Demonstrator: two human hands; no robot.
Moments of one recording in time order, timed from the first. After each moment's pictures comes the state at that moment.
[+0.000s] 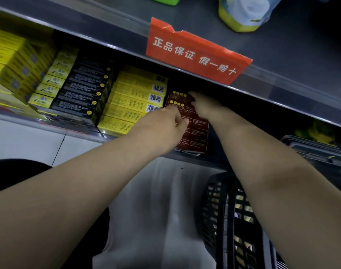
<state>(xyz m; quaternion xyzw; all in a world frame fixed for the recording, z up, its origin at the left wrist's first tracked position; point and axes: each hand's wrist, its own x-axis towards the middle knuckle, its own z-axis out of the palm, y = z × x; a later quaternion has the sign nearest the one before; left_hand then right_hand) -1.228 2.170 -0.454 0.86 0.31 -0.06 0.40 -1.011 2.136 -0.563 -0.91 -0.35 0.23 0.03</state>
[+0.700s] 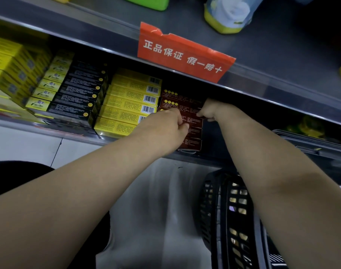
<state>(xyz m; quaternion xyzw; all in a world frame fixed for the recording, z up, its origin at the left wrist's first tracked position) -1.226 2.158 -0.444 0.87 0.28 -0.08 0.40 -0.996 2.107 -0.549 -0.91 -0.21 0.36 0.04</state>
